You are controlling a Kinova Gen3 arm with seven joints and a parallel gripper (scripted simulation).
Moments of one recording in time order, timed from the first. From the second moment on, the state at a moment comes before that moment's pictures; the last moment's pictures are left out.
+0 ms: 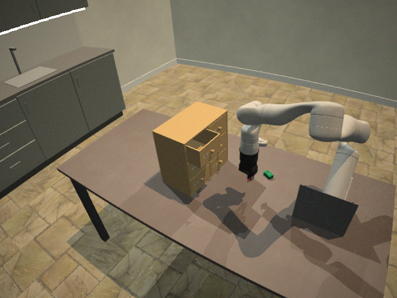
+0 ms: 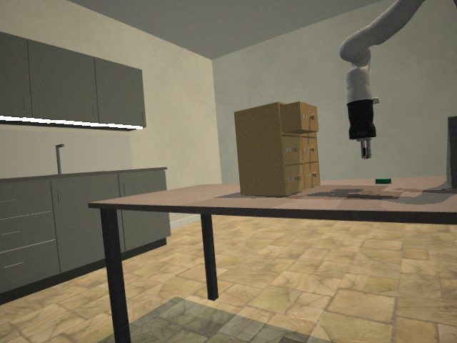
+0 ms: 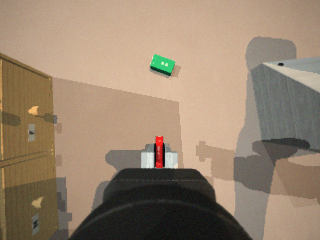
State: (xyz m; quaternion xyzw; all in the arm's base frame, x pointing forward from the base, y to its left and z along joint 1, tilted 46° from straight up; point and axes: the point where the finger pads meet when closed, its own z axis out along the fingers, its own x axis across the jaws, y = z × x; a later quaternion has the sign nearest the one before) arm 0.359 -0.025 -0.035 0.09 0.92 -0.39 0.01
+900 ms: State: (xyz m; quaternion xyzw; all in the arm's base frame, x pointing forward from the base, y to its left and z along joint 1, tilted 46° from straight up) arm 0.377 -0.011 -0.050 0.36 0.85 -0.37 0.13
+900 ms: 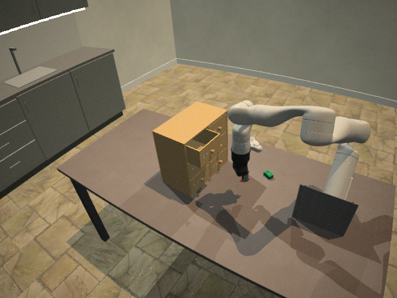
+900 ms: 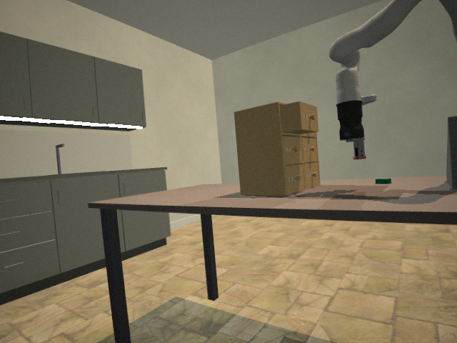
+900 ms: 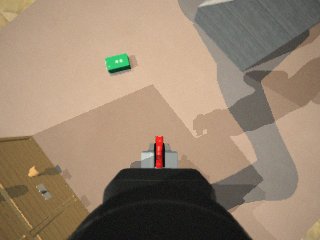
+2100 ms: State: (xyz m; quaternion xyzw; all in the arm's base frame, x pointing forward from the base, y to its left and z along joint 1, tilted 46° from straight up) arm 0.397 0.003 -0.067 0.61 0.69 -0.31 0.24
